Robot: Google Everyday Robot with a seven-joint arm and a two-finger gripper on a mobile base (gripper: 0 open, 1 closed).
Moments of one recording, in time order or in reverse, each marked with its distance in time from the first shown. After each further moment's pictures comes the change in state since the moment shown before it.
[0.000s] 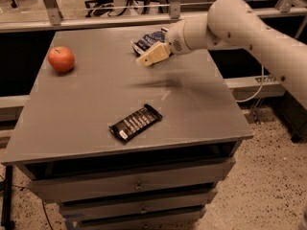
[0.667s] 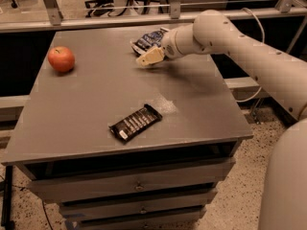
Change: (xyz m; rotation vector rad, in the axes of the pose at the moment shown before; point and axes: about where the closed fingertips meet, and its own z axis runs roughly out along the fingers) arm 0.028 -0.037 0.055 0.075 0.036 0.049
